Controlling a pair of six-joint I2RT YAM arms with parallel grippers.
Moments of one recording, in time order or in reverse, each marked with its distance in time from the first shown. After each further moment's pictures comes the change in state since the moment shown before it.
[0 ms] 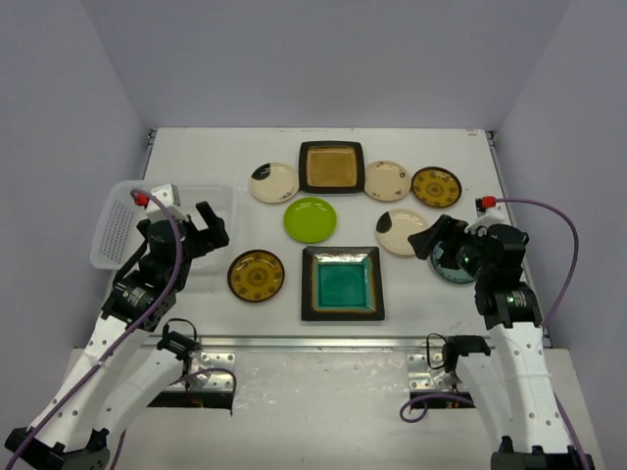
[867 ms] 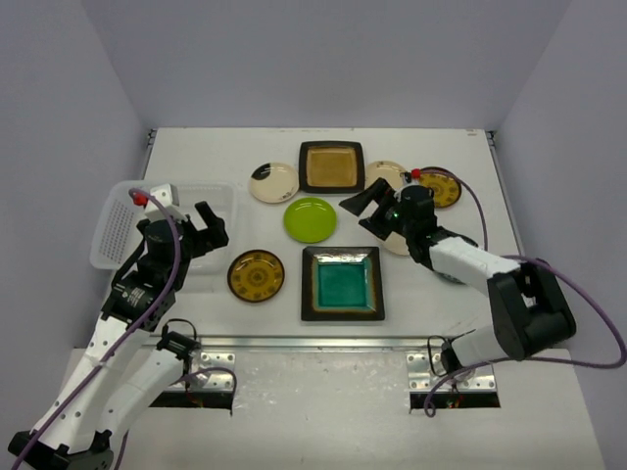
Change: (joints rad) left arm 0.033 0.002 -0.007 0.009 0.052 0.005; right arm 0.352 0.809 0.031 0.789 0.054 0.605
